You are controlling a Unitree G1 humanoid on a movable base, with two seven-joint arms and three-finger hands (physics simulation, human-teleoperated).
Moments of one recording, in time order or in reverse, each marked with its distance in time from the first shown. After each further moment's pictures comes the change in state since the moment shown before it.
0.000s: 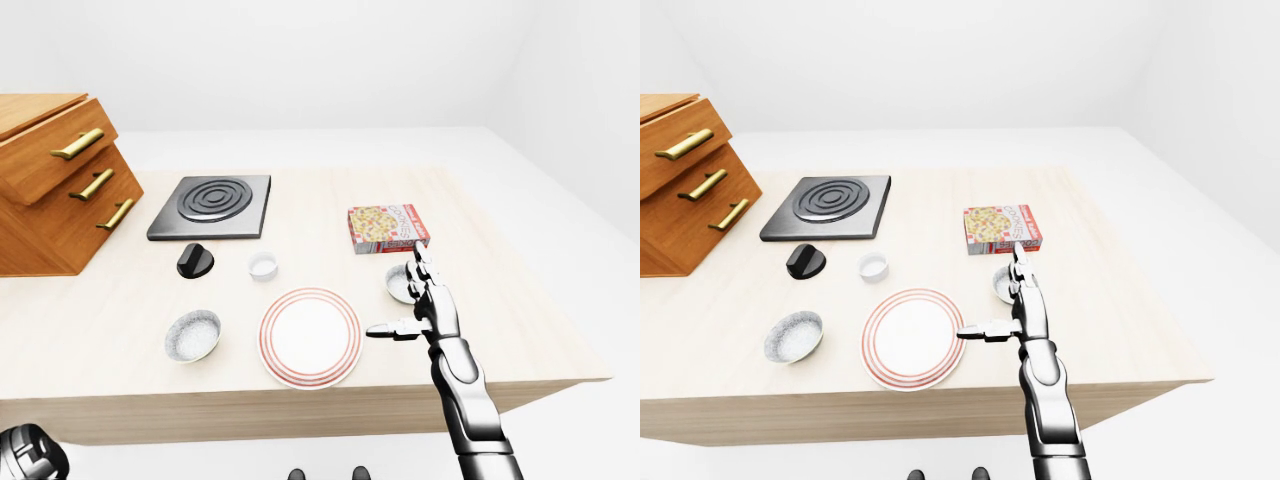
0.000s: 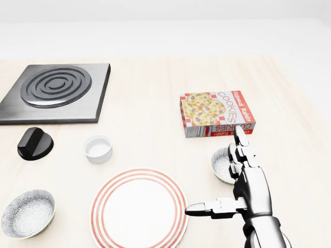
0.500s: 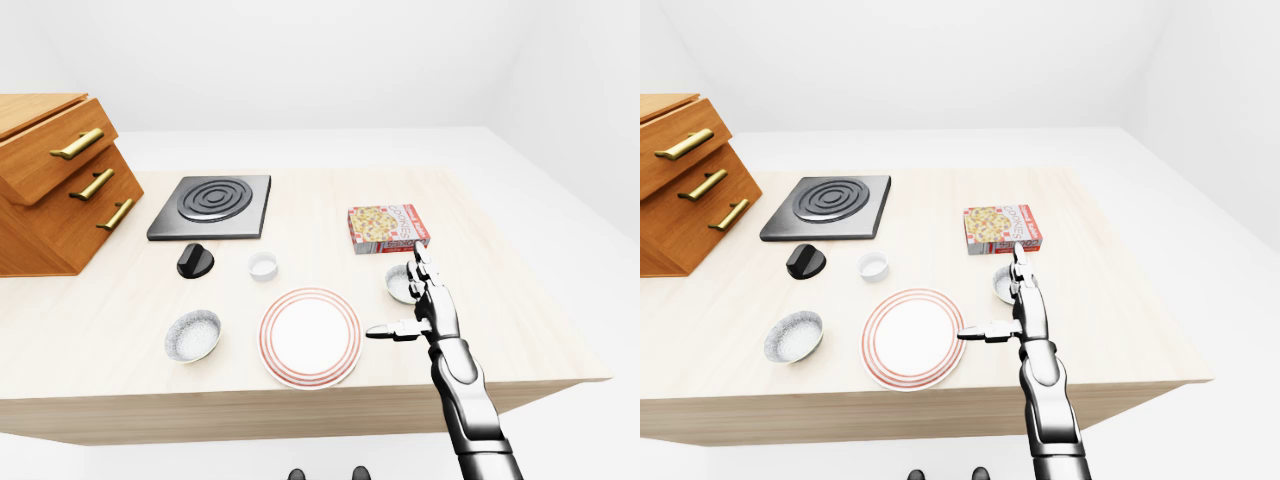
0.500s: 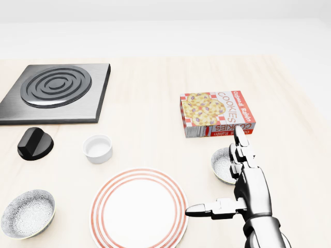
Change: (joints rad) left arm 0.343 0.126 0.269 0.660 0.065 0.000 0.167; right arm -0.002 -0.003 0.000 0.023 -0.032 -0.031 -0.004
